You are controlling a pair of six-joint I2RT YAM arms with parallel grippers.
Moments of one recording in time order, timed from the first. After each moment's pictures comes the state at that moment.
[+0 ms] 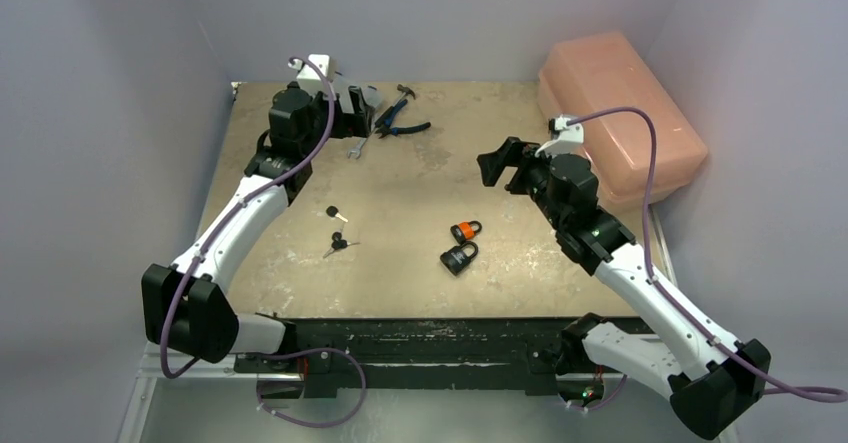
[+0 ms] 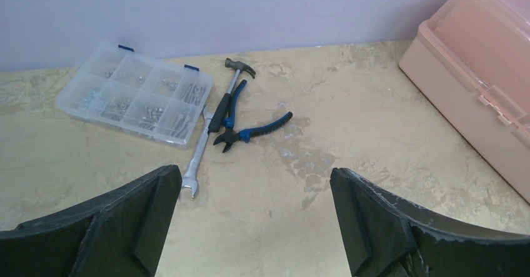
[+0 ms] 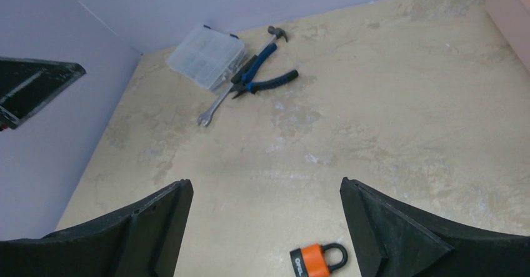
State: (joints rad) left arm -0.29 1.36 1.16 0.01 0.02 -0.20; right arm 0.54 0.96 0.88 -0.10 0.22 0.49
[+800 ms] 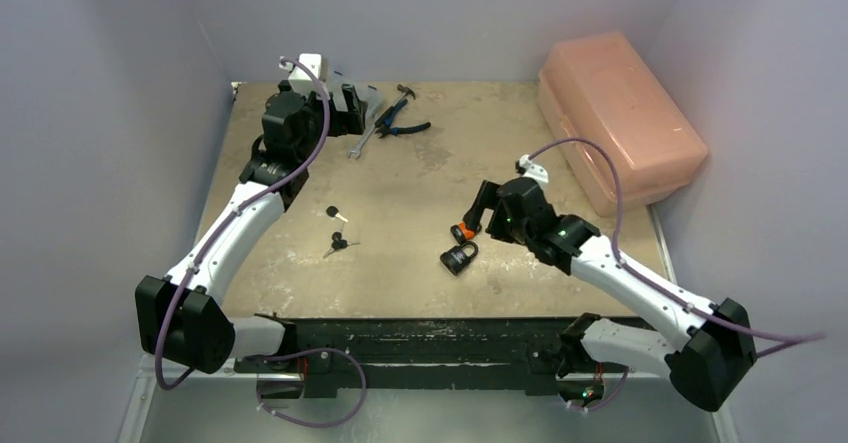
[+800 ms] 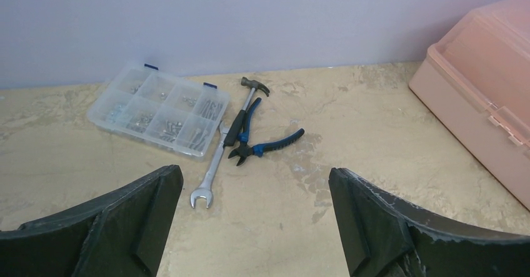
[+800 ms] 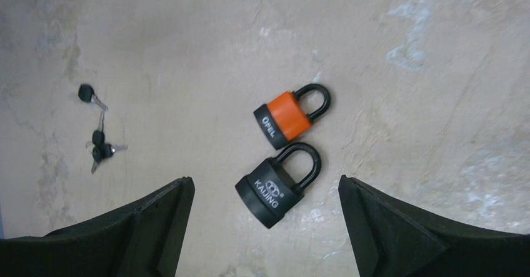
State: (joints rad) left arm -0.29 1.30 1.14 0.04 -0.04 -0.18; right arm 0.65 1.05 0.80 -0.46 0.25 0.82
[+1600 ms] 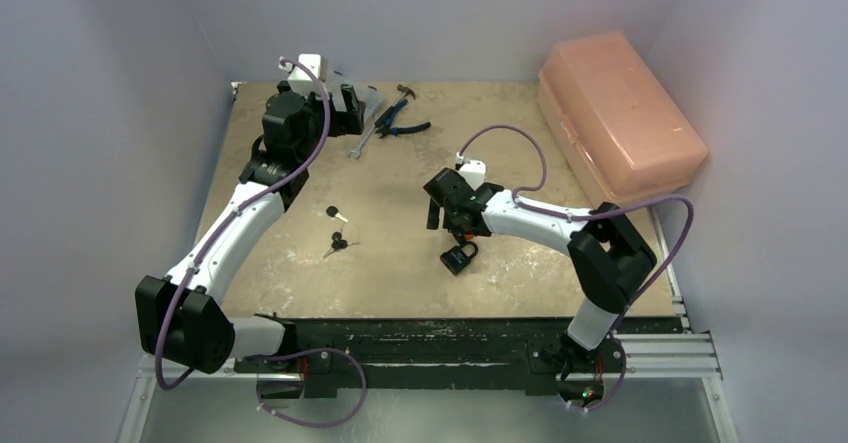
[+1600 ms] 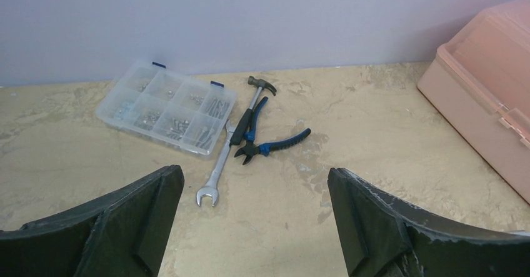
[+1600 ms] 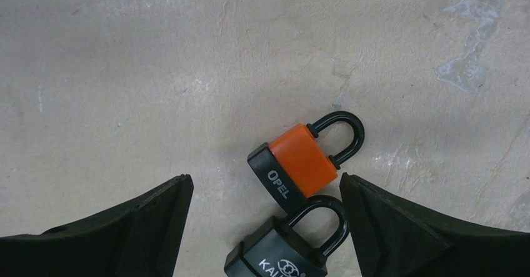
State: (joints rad) left arm -0.29 1.30 1.13 0.04 -0.06 -0.17; right arm 0.81 1.69 1.12 -0.53 0.46 0.86
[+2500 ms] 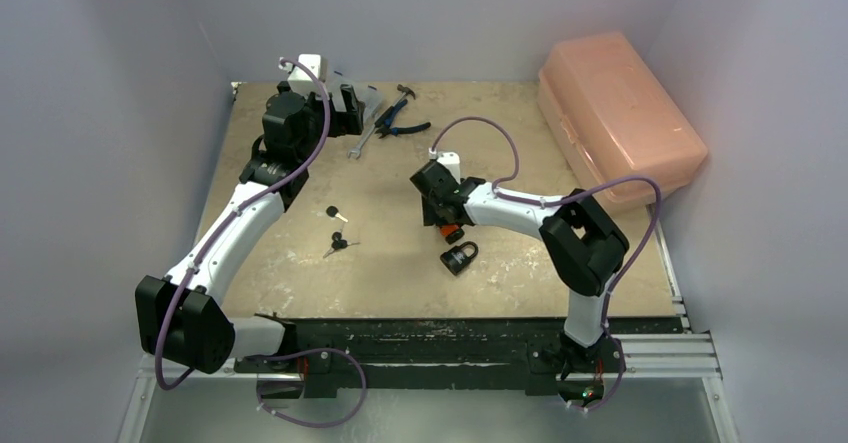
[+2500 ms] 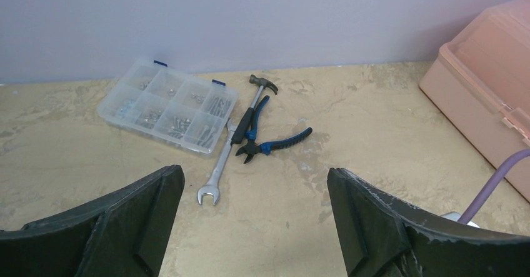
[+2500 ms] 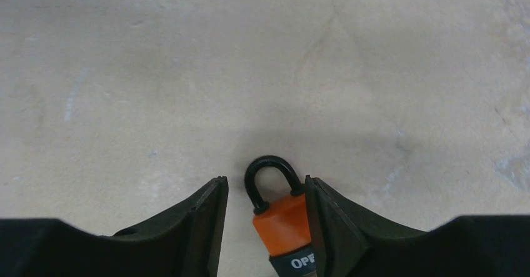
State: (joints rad) left arm -0.29 1.30 1.13 0.03 -0.07 -0.17; right arm 0.81 1.86 1.23 -0.44 0.42 0.66
